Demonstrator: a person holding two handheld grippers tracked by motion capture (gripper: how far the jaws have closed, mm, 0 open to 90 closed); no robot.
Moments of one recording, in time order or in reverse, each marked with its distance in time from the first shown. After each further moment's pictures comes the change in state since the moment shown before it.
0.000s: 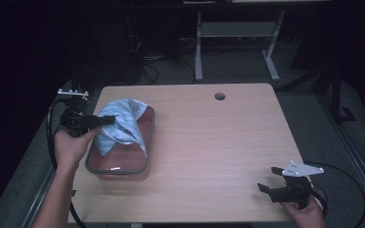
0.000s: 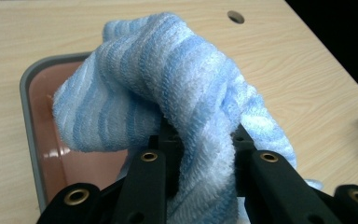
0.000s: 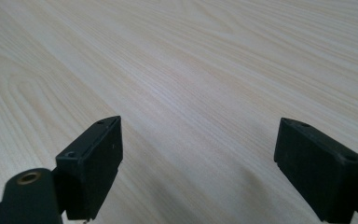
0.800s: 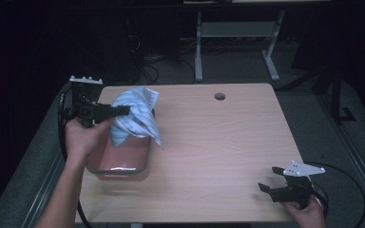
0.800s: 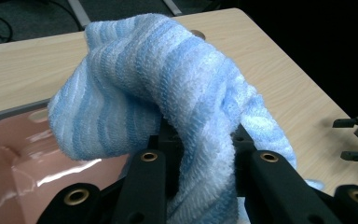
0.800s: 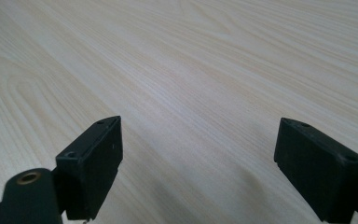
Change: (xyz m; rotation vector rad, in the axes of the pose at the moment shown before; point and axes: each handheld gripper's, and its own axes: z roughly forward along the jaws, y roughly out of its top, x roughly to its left) left arm -0.051 0.031 0.004 -0.014 -0.069 0.106; right arm -0.001 0.000 -0.002 -0.005 -0.003 0.001
